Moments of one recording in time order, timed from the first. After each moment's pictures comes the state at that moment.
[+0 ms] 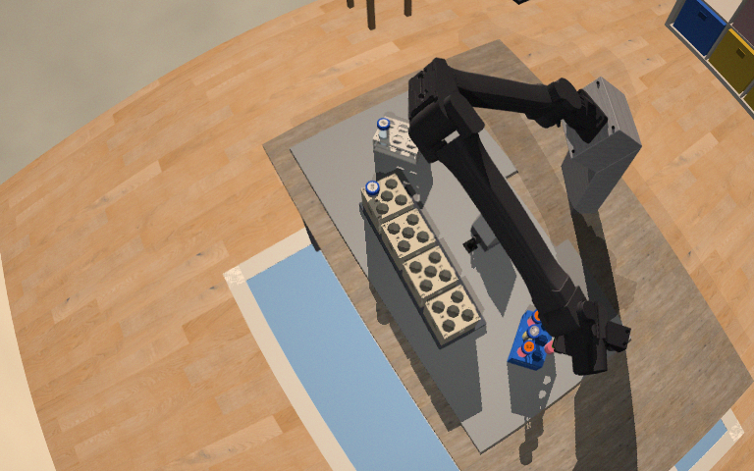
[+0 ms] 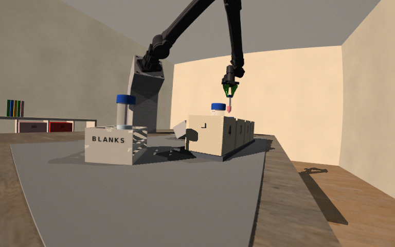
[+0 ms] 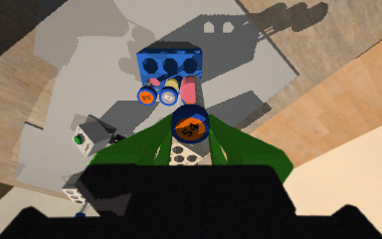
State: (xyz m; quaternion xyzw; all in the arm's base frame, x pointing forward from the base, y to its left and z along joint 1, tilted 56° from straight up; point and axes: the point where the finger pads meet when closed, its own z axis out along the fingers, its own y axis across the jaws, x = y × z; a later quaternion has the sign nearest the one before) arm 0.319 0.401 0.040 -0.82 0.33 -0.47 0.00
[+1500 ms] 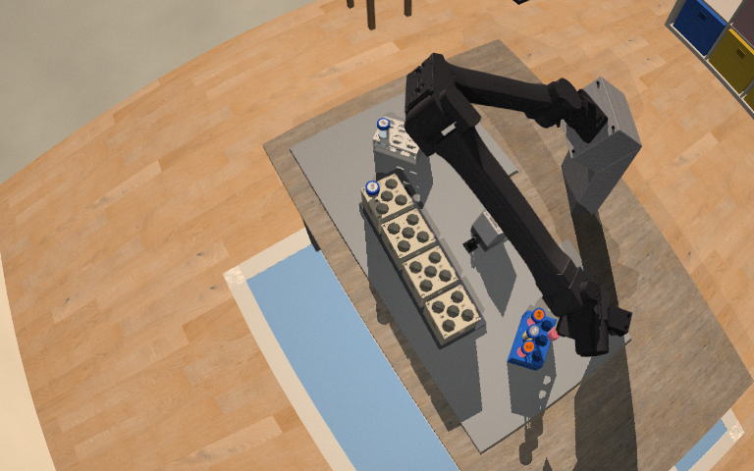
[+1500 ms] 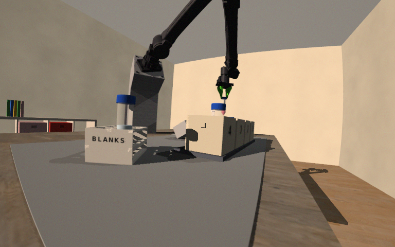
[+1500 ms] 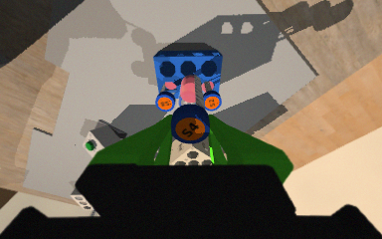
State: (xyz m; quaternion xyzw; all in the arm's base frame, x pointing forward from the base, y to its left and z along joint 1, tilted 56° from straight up) arm 0.310 0.368 0.019 -0.82 0.33 -0.47 0.01
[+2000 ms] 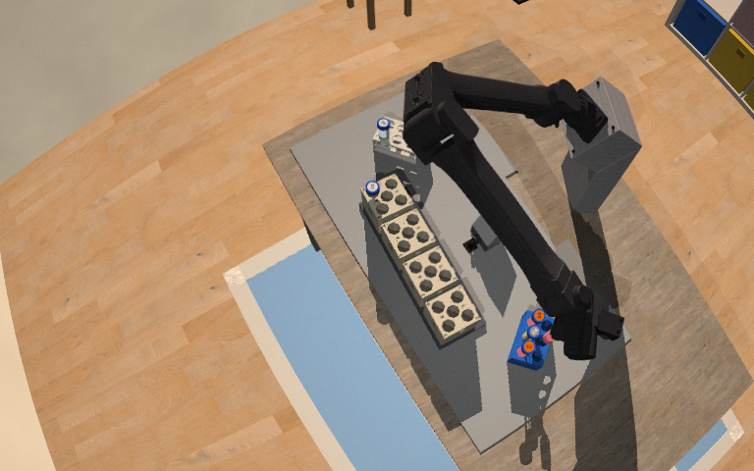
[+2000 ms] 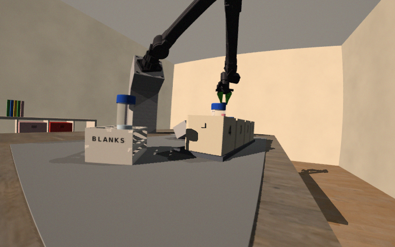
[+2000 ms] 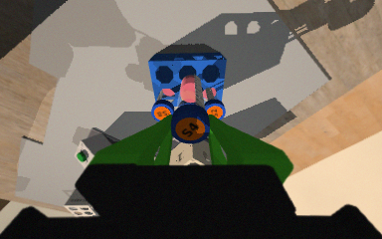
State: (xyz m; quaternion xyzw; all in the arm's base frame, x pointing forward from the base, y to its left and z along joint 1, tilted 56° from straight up) arm 0.339 0.357 0.000 -0.82 0.33 -0.47 0.01
